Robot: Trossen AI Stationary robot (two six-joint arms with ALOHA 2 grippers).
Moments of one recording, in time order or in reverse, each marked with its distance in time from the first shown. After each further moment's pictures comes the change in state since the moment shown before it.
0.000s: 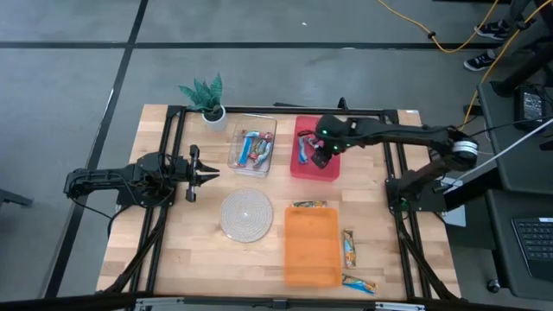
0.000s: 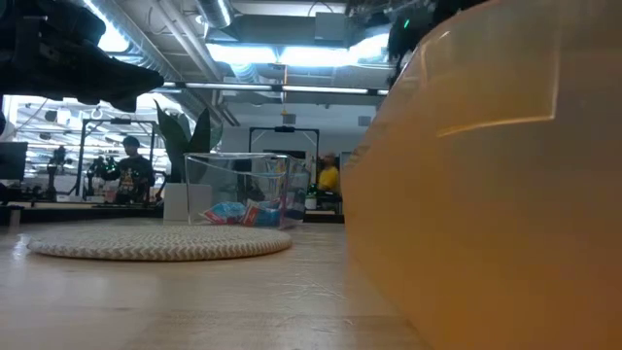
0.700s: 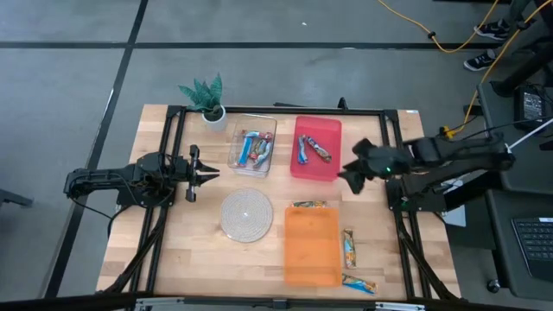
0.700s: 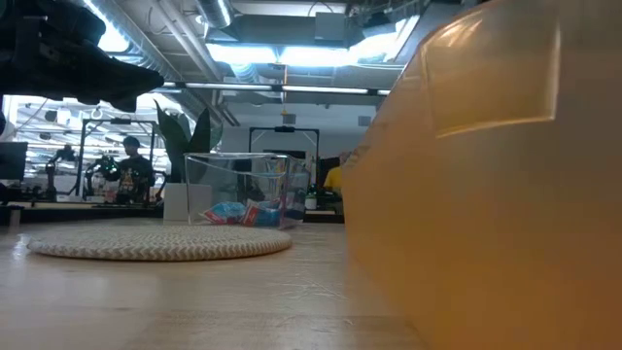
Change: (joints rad) left arm 0.000 0.000 0.000 0.000 -0.001 0.000; right arm 0.540 -0.478 0.000 -0.177 0.207 0.494
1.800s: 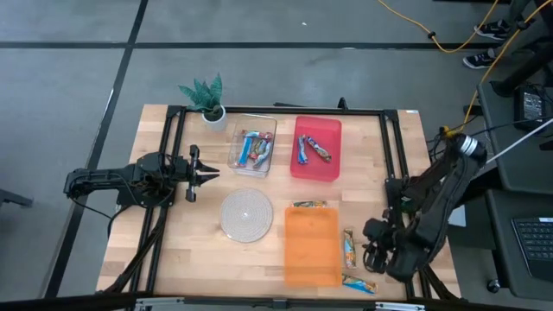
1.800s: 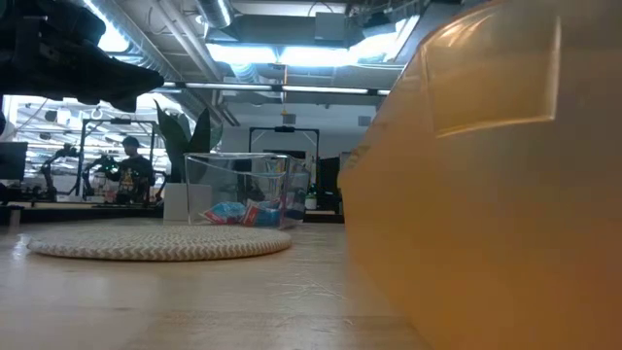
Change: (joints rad) left arm 0.000 0.000 0.000 0.000 0.000 0.000; right arm 0.835 0.438 0.000 -0.203 0.107 0.651
